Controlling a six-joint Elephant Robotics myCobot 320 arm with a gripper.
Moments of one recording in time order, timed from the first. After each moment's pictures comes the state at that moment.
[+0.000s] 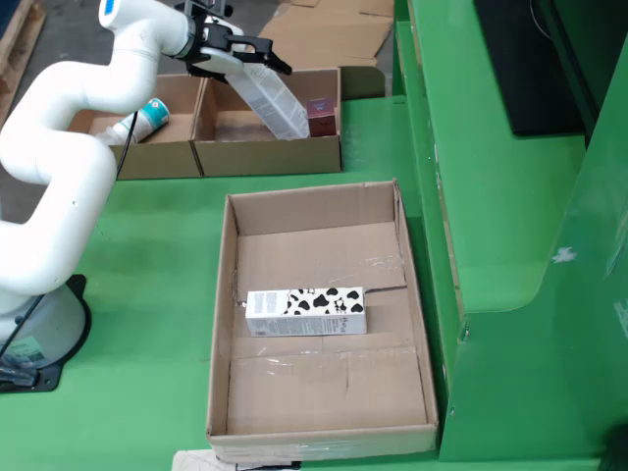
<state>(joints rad) 1.28 -1.37 -0.03 0.50 0.96 -0.08</state>
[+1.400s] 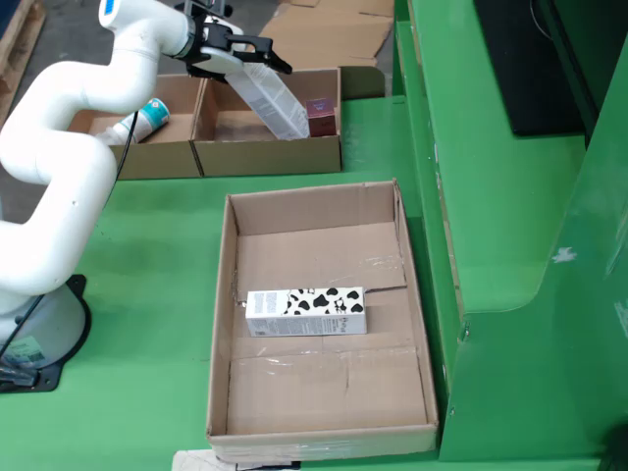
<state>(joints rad) 1.28 -1.37 -0.03 0.50 0.96 -0.08</state>
